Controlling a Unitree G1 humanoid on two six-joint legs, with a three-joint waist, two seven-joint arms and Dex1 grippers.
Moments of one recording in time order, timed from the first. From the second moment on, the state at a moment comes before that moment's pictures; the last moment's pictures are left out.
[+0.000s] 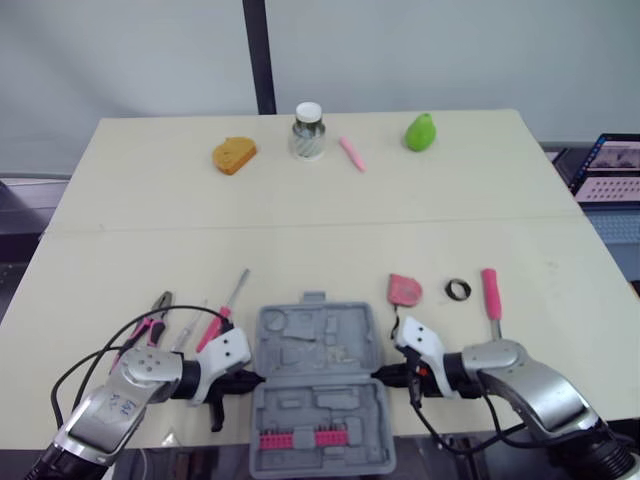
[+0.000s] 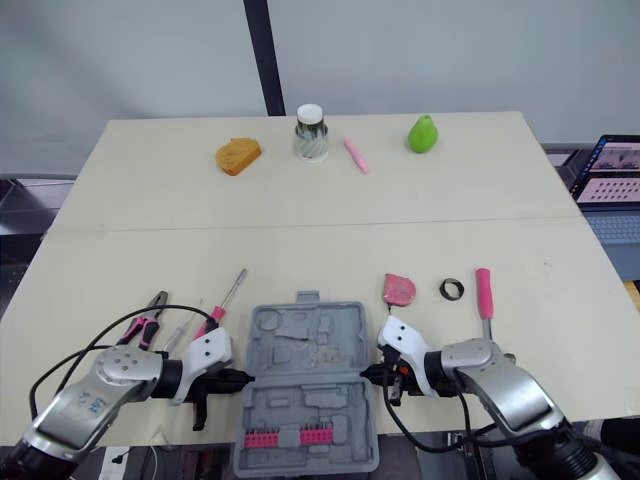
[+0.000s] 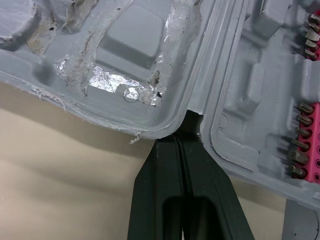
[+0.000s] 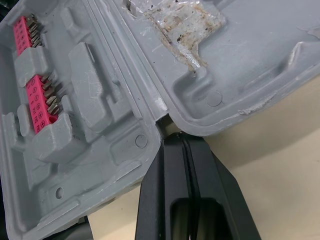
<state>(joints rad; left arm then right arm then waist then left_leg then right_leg) 0.05 0.79 -0.17 -0.35 -0.16 0.59 -0.94 -0.12 -0.72 0.30 -0.32 0.31 0.74 0.97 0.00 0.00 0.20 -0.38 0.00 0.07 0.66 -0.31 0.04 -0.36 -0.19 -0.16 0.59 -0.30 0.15</state>
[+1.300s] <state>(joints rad) 0.15 0.83 0.49 -0.28 -0.49 0.73 -0.93 0.00 -0.90 -0.24 -0.12 0.54 0.66 1.09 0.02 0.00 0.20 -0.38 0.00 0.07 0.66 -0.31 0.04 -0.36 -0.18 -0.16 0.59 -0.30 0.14</state>
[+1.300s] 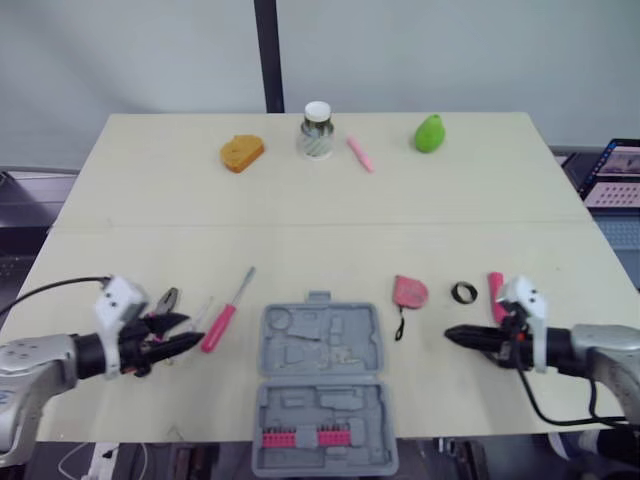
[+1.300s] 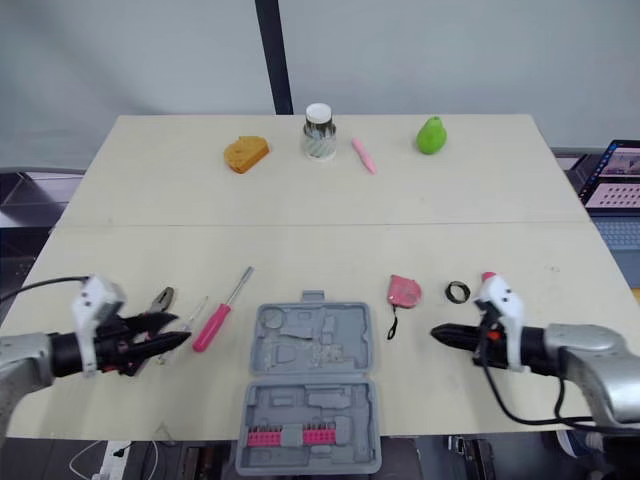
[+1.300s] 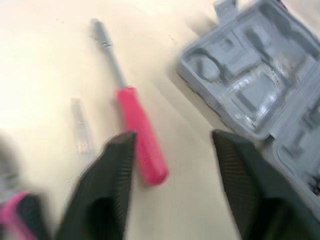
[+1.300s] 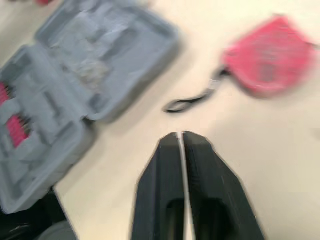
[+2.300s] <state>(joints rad) 0.17 0.87 0.61 0.24 -0.41 0.36 -0.91 -0.20 -0.93 -0.35 0.52 0.40 0.30 1.17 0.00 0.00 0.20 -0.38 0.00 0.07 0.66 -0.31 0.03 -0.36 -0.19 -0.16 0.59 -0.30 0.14</state>
